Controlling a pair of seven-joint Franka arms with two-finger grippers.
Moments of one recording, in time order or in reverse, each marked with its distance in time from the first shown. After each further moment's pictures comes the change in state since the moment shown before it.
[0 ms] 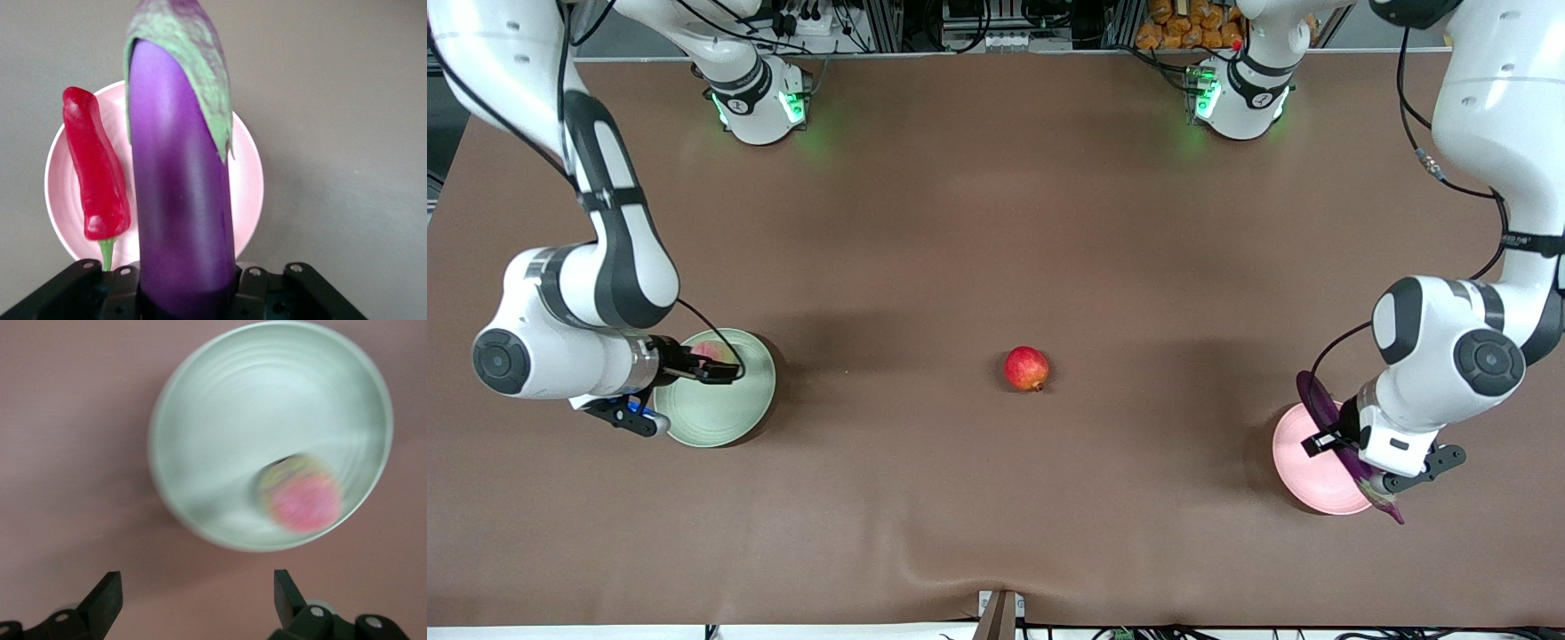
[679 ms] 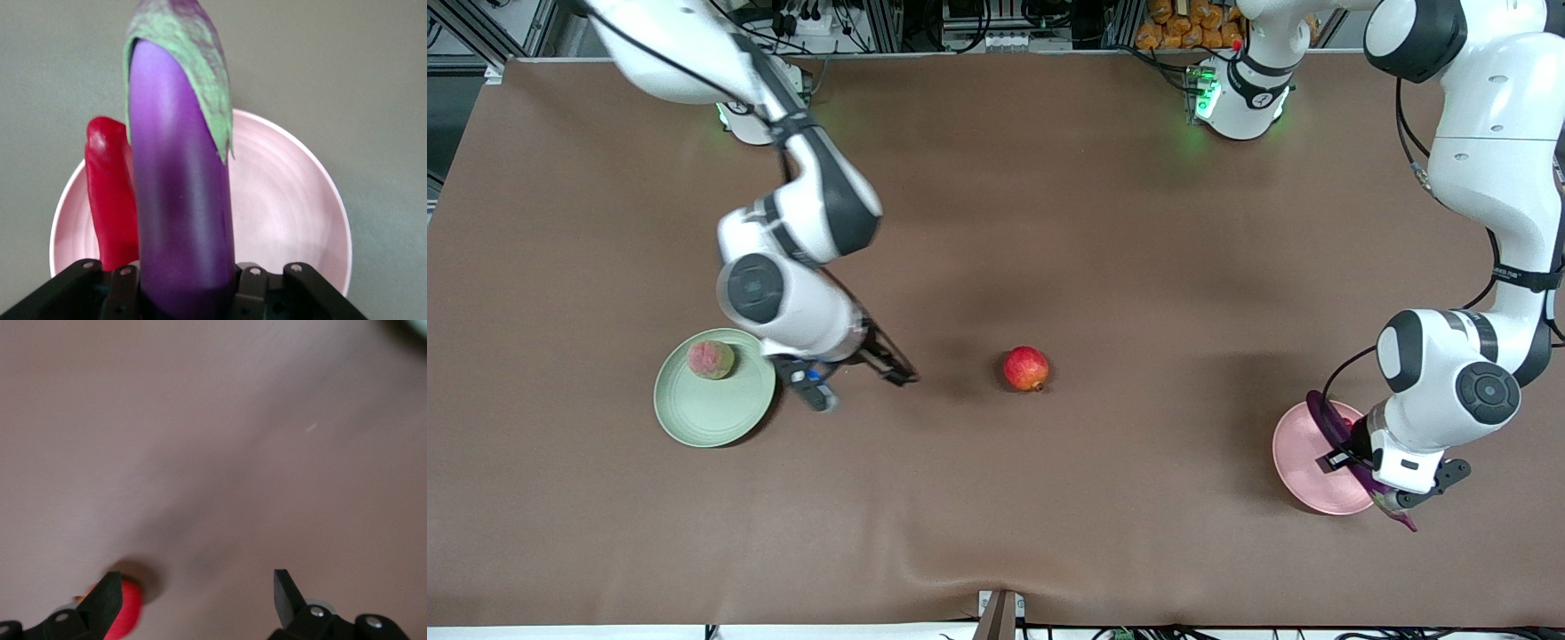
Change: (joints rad) left arm 0.006 0.130 0.075 0.072 0.000 0.097 0.001; right arm 0.435 0.084 0.012 0.095 0.020 0.292 0.795
